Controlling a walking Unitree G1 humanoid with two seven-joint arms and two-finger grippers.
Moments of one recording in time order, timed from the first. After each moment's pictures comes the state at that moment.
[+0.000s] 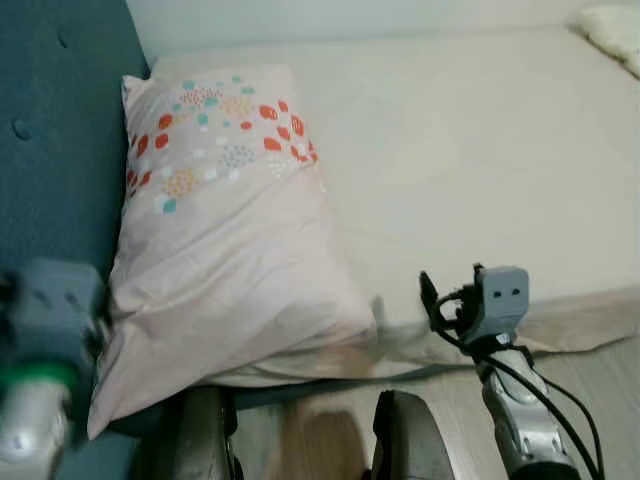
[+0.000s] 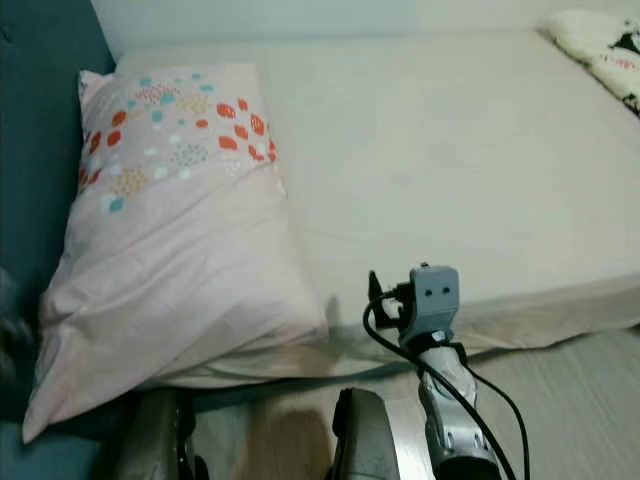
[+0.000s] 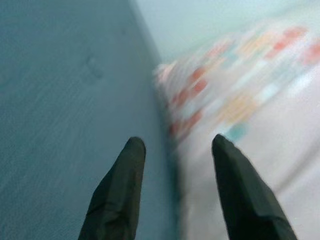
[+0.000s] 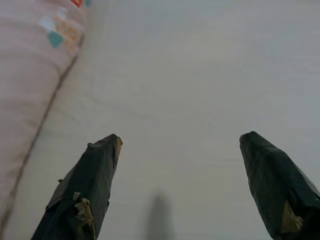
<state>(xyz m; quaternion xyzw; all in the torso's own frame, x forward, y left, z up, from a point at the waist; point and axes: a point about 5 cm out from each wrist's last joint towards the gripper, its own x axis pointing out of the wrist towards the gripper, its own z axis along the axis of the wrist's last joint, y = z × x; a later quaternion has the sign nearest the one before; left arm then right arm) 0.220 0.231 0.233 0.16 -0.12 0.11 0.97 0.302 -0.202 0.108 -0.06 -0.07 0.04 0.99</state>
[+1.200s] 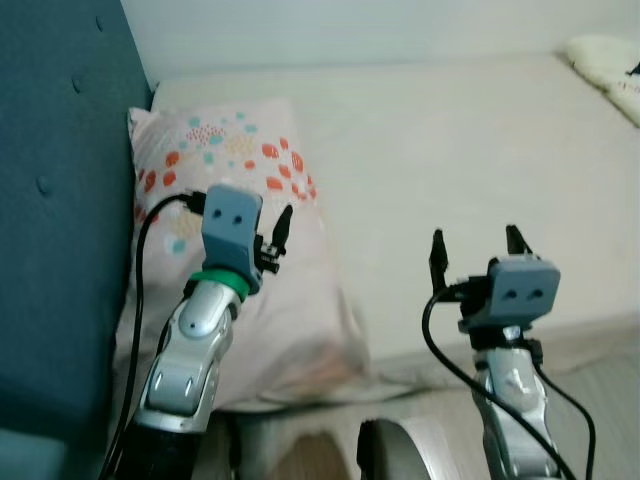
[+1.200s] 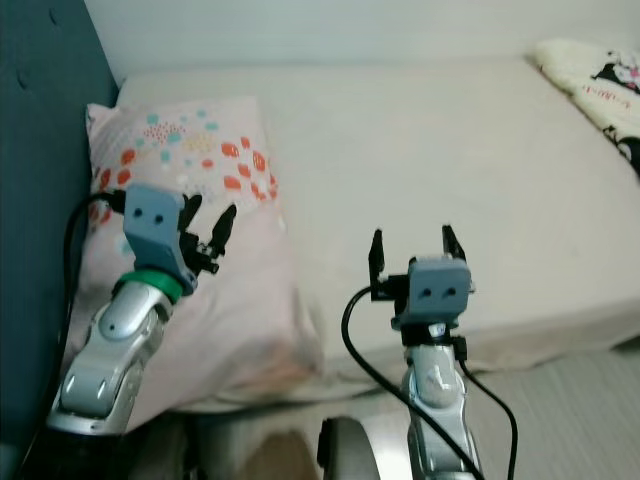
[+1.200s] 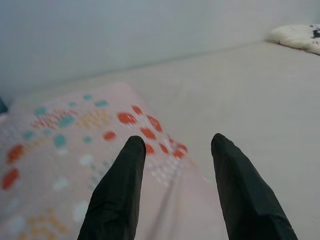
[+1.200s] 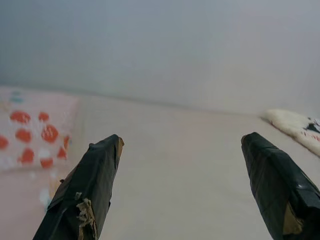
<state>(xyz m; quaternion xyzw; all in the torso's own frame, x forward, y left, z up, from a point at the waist) 0.312 0.115 0.201 0.05 -0.12 -0.11 0.99 0.275 -0.172 0.172 -0.09 -0.24 -0.04 0.97</state>
